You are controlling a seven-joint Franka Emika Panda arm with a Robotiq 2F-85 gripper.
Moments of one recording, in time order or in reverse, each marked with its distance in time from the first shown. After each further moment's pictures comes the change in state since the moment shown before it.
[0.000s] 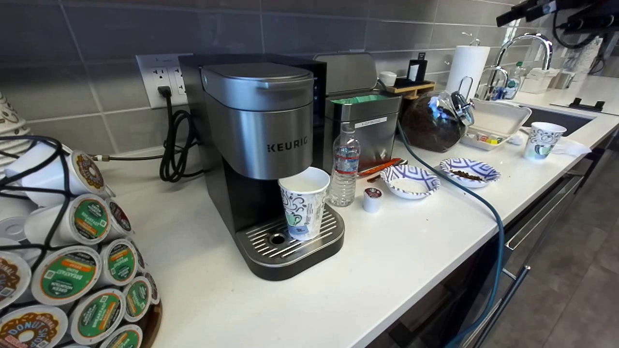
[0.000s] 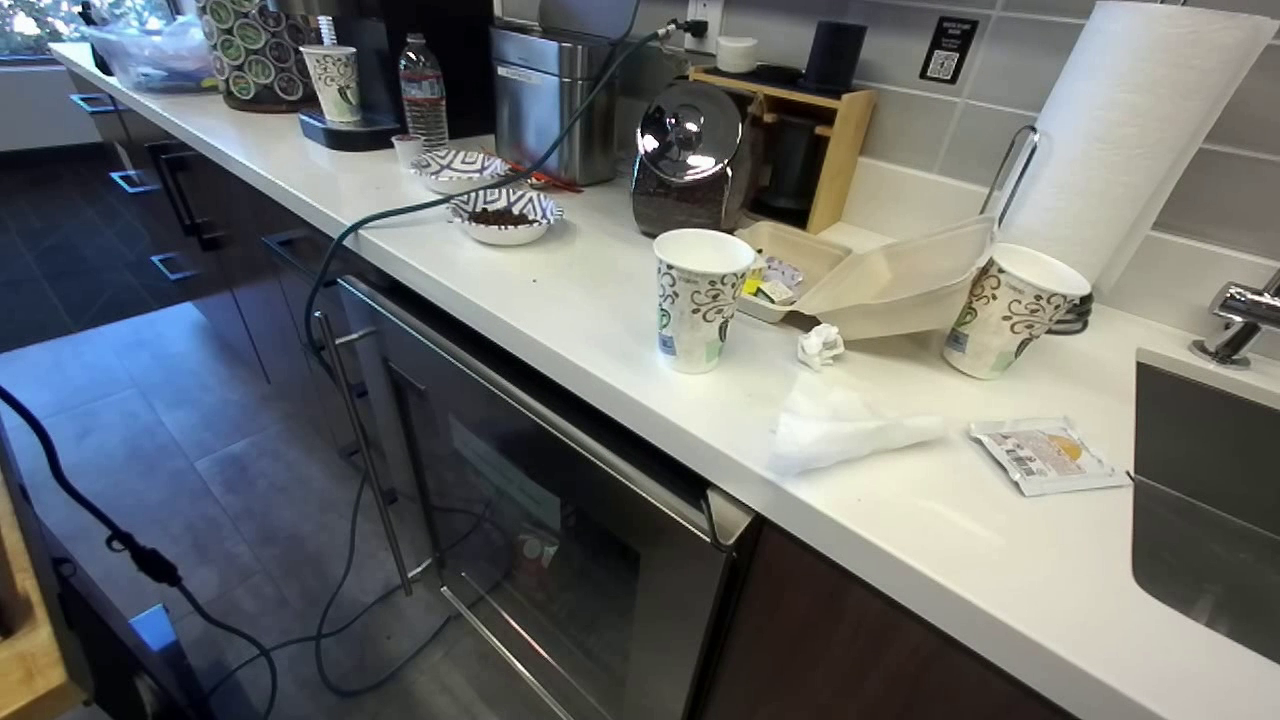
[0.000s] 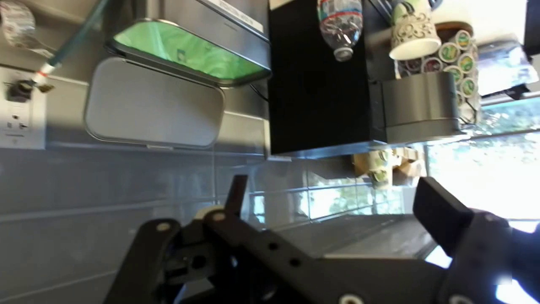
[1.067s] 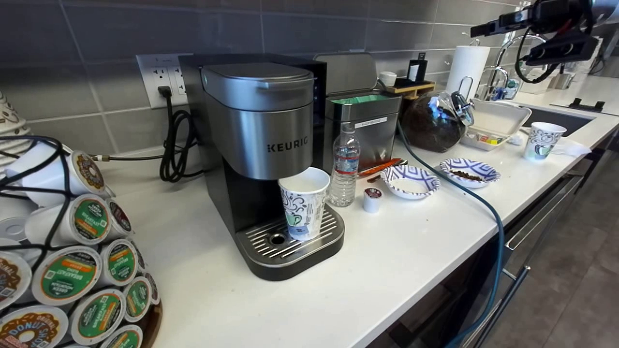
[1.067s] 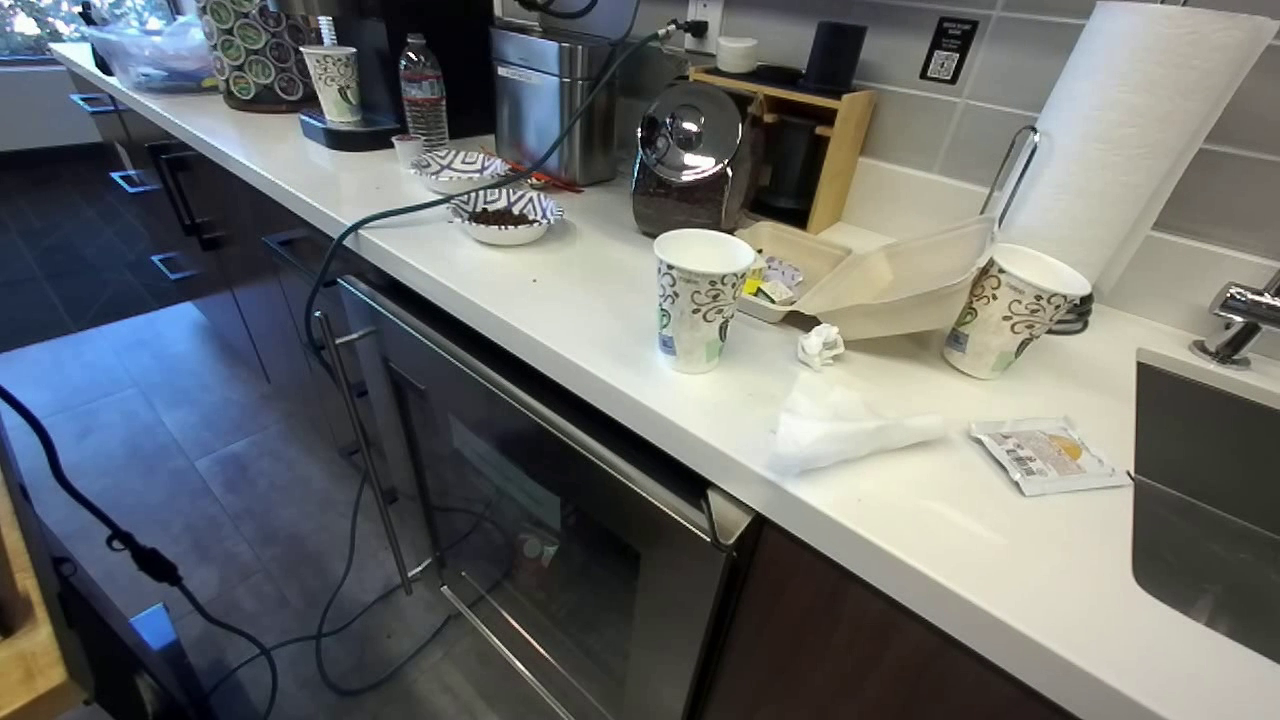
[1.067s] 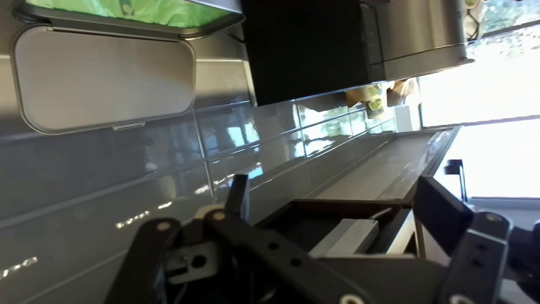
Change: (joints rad) arm 0.487 0.019 -0.457 -0.033 0.328 -0.027 -0.132
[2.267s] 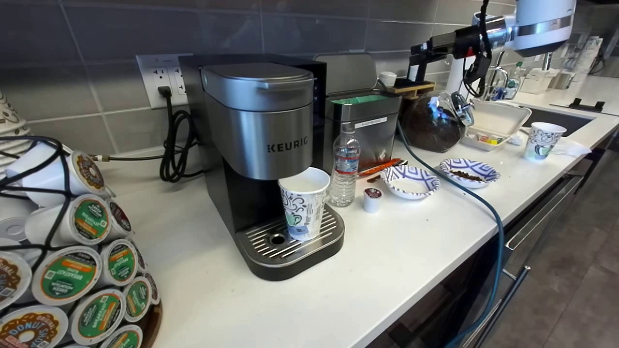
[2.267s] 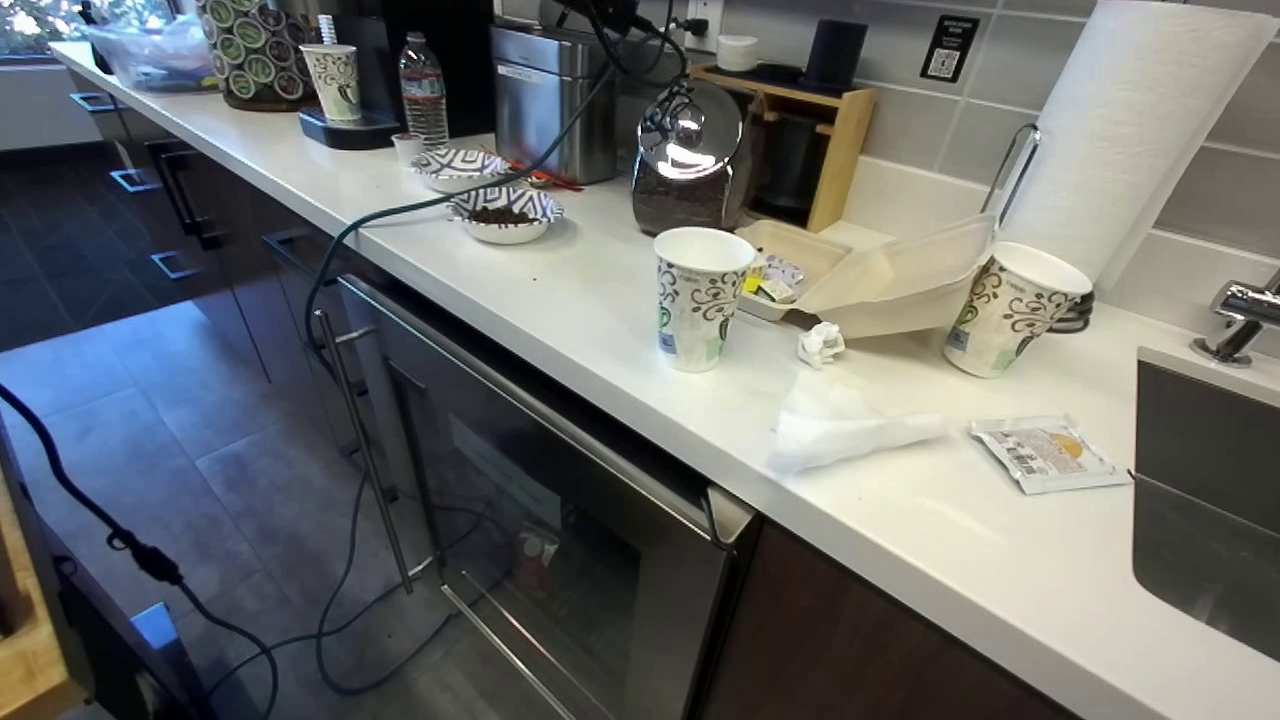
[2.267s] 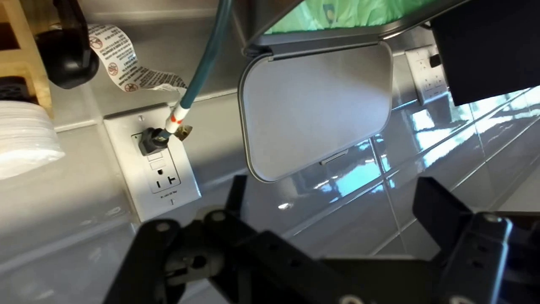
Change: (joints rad) arm 0.709 -0.693 -0.258 0.514 -0.725 0.652 0.542
